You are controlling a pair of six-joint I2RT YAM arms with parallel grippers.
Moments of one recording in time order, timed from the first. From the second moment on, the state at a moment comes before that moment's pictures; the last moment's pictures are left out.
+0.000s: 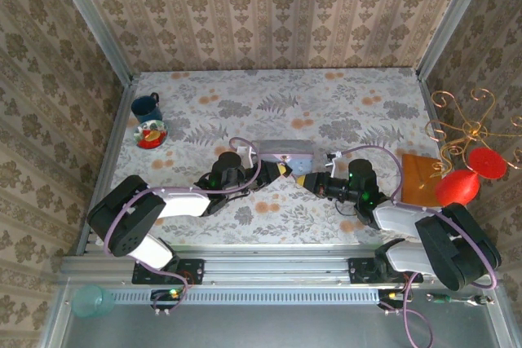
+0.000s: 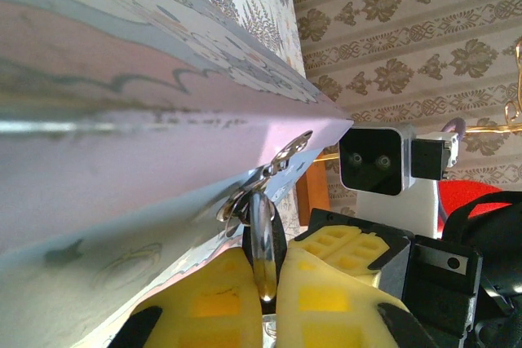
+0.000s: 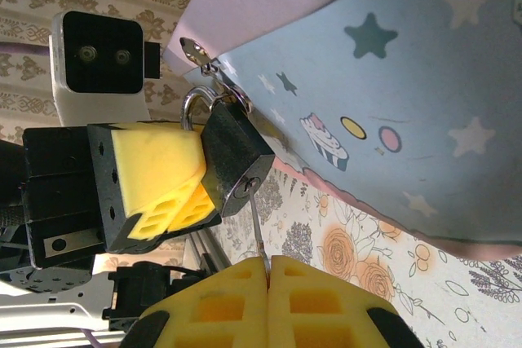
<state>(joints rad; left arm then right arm) -0.82 1.53 0.52 0.73 0.40 -1.13 0.38 1.26 0.24 0.67 -0.69 1.00</state>
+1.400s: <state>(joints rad) -0.82 1.56 0.52 0.79 0.38 -1.15 0.35 1.36 0.24 0.83 -0.73 1.04</state>
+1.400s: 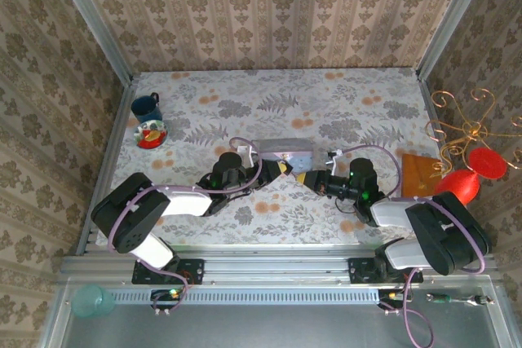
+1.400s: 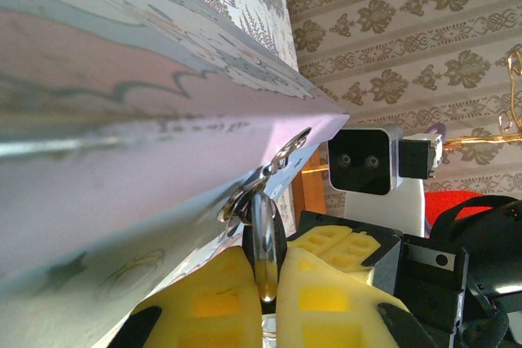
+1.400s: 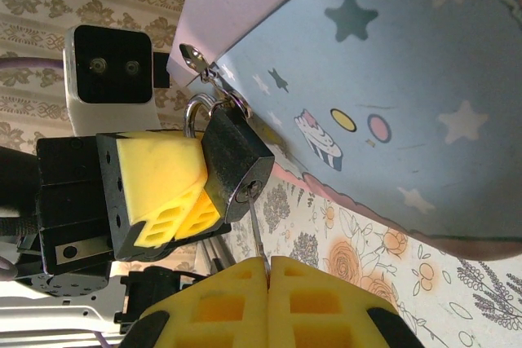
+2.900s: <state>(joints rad) -0.84 1.64 0.58 0.80 0.40 -1.15 0.38 1.25 0.20 0.74 -0.68 0.97</state>
